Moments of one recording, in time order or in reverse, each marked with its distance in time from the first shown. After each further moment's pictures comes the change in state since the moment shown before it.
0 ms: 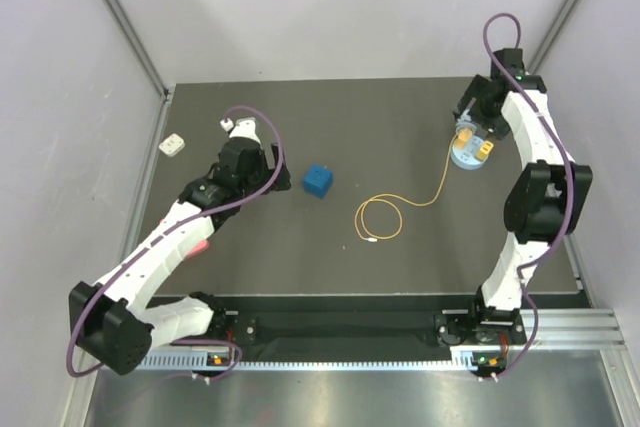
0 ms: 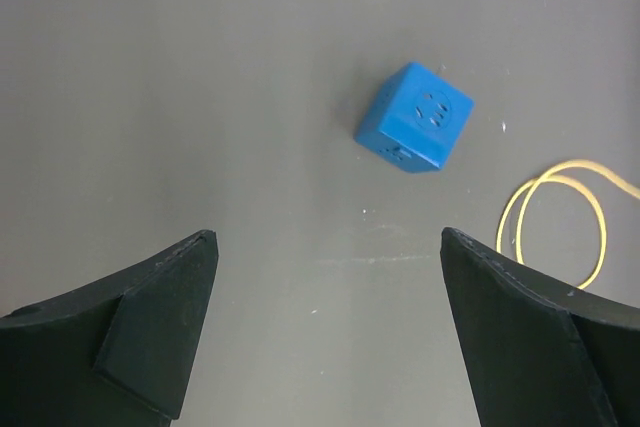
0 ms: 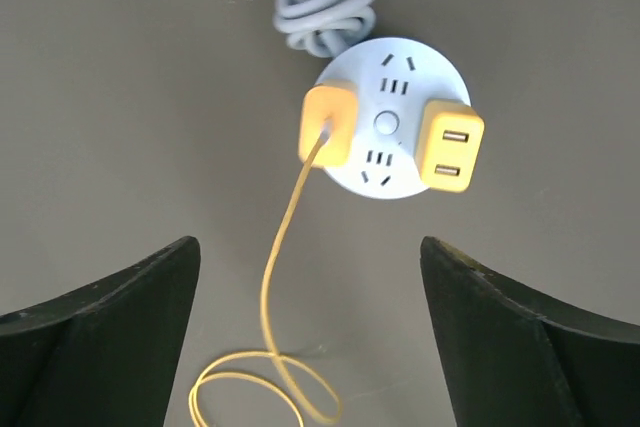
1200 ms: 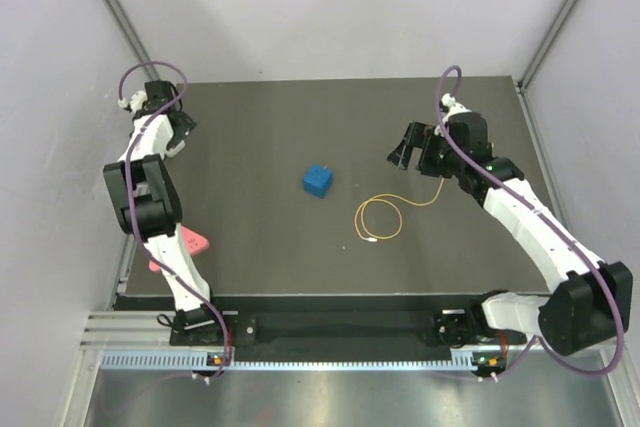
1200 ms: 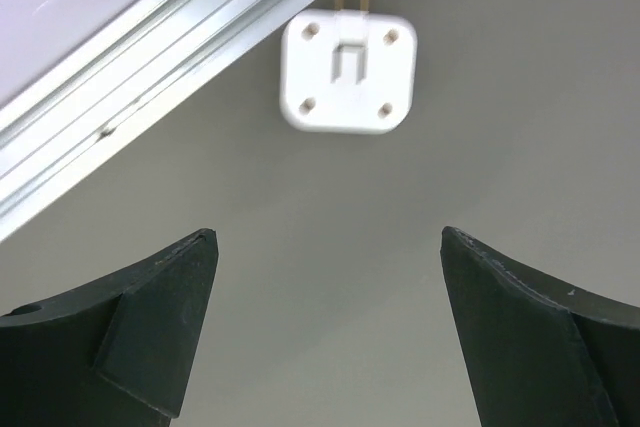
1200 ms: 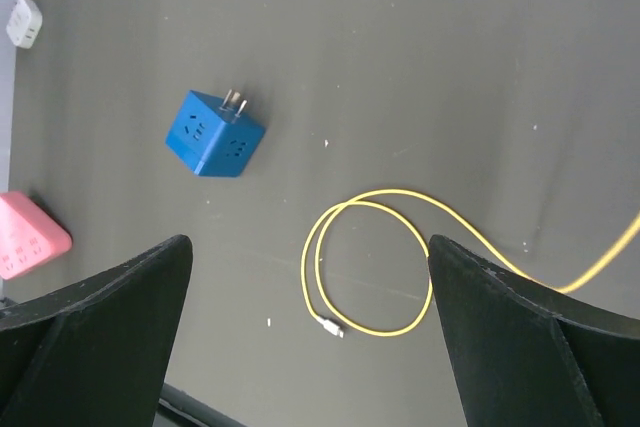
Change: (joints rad) left arm 0.726 0.845 0.645 -0.073 -0.123 -0.176; right arm 0.388 -0.723 -0.779 0.492 -0.251 -0.015
